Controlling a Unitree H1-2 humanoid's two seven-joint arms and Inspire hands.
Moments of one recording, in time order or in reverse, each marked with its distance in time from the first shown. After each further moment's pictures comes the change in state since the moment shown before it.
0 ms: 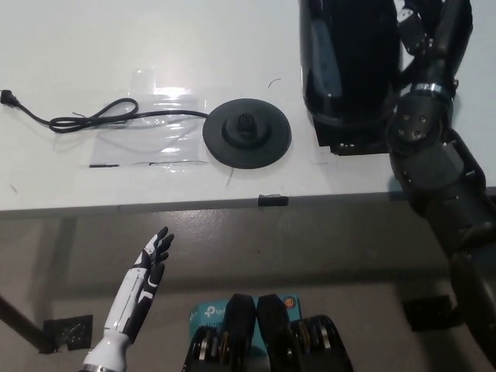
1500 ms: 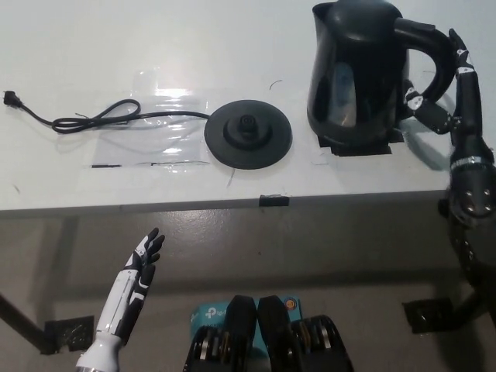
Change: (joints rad) left_arm 0.010 0.005 0.023 0.000 -0.004 -0.004 0.000; right_arm 0.370 -0.125 0.001 -0.424 0.213 -0.030 0.529
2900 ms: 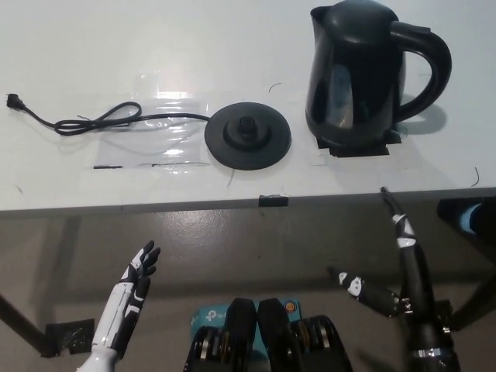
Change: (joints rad) left_arm 0.041 0.003 0.000 0.000 -0.013 -0.013 0.000; right_arm 0.656 0.144 0.169 -0.629 -0.291 -0.012 -0.075
